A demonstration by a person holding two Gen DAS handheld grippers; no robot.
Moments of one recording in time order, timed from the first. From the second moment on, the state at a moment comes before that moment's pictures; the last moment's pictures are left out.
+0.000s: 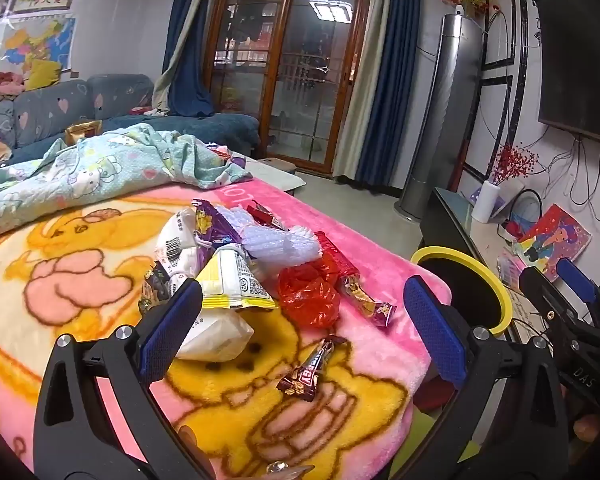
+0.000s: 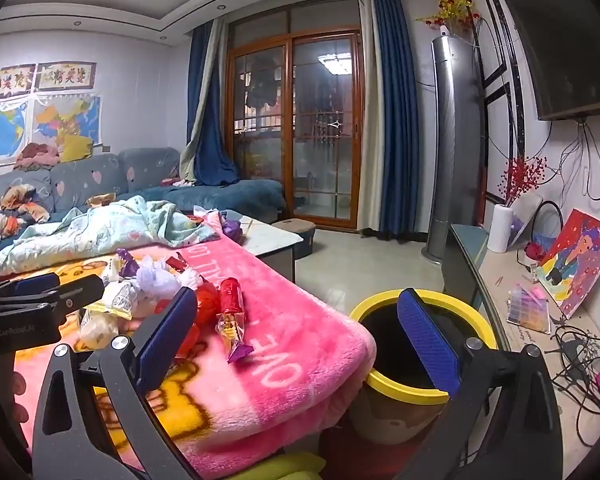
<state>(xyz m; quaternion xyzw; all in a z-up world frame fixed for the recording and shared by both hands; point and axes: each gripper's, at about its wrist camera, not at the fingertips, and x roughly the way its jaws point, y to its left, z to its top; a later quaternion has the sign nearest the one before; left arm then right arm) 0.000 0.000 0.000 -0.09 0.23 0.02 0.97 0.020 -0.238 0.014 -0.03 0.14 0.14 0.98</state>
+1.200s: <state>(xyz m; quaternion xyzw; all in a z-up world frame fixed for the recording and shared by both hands) -0.007 -0.004 0.005 -0.07 0.22 0.02 0.97 0.032 -0.239 0.010 -0.02 0.16 0.13 0.98</state>
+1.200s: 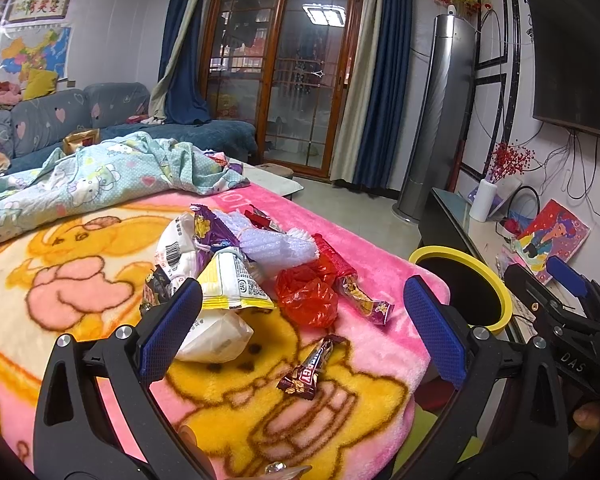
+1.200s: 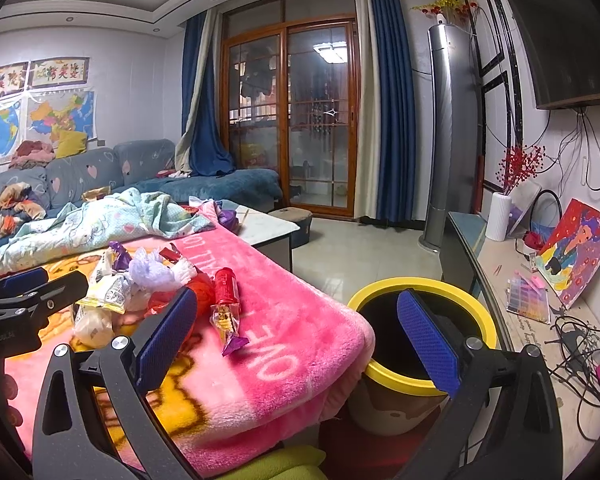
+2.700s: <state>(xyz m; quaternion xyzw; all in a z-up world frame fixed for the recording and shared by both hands) -0.007 0.047 -0.009 -0.13 0.24 0.05 0.96 0.034 -0.201 -0.003 -0.06 0.18 0.20 0.96</state>
